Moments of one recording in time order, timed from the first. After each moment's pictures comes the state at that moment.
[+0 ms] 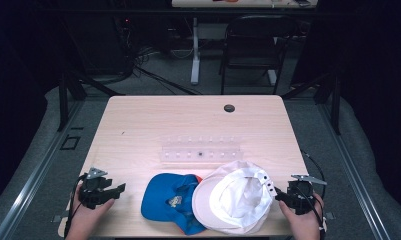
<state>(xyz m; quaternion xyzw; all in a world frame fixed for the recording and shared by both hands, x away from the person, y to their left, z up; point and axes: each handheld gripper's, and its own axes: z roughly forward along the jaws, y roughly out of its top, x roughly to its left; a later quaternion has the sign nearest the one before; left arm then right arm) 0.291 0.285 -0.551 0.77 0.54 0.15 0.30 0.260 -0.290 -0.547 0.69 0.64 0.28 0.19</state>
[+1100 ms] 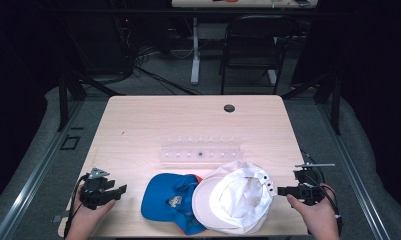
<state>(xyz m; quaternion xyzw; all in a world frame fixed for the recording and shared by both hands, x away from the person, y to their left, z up) 0.288 0.279 -0.545 0.77 0.54 0.14 0.30 0.266 -0.294 -0.487 0.69 0.68 0.23 0.08</state>
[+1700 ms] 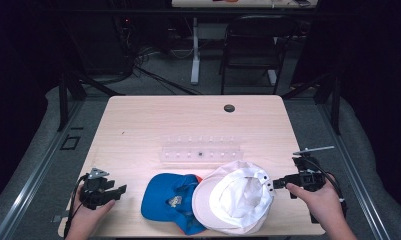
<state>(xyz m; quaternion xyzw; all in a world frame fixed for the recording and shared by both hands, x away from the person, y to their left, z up) 0.288 0.280 -0.546 0.77 0.54 0.14 0.30 0.286 -0.287 -0.449 0.67 0.70 0.23 0.00</state>
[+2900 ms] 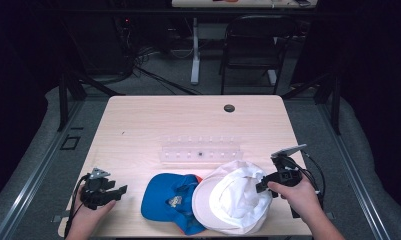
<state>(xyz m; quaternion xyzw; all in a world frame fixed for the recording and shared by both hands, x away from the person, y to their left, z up) 0.289 0.279 -0.548 0.78 0.54 0.14 0.30 0.312 -0.253 -0.478 0.67 0.71 0.19 -0.09</state>
